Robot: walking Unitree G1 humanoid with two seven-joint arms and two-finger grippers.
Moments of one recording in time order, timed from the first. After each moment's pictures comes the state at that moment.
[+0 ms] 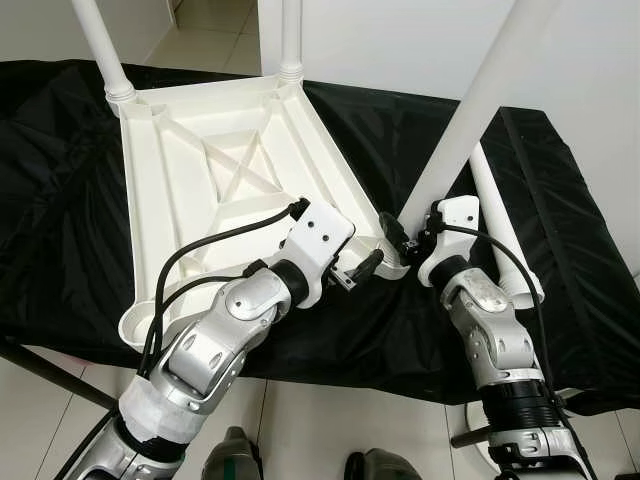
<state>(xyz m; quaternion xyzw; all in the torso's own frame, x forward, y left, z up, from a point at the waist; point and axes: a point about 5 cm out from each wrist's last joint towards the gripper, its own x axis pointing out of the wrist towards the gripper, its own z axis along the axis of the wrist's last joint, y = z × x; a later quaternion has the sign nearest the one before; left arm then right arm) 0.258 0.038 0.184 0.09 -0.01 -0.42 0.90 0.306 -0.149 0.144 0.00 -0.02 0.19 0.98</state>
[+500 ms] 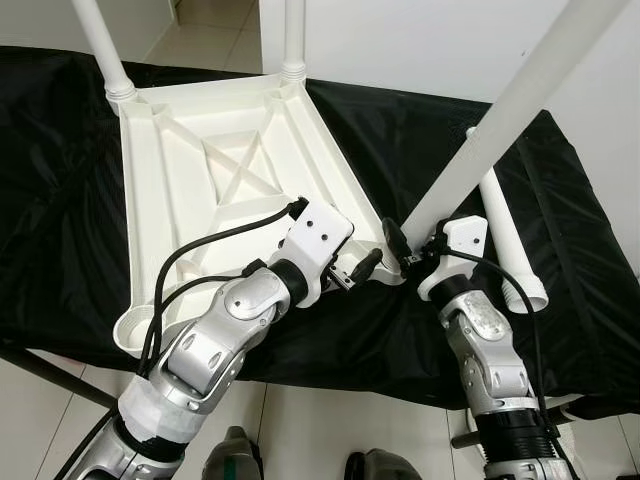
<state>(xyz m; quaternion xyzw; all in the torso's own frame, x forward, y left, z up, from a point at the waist) 0.258 0.039 0.184 0.09 -0.01 -0.42 0.90 0.287 -0.147 0.141 0.00 -0.09 0.18 0.98</state>
